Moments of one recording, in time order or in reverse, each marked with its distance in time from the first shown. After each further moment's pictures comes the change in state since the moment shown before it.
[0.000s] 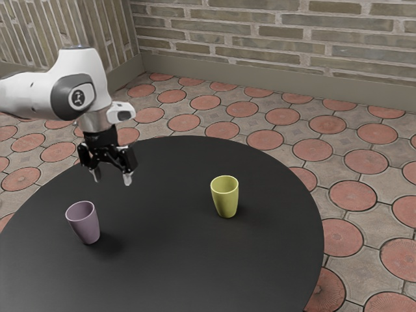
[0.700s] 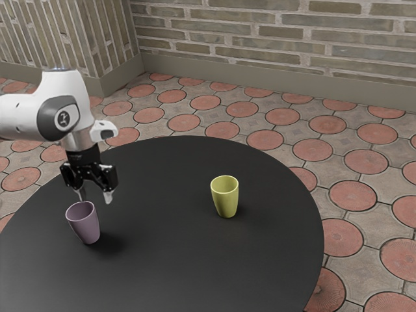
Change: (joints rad) arm 0.094 -0.036 -0.017 -0.139 0.015 0.078 -0.001
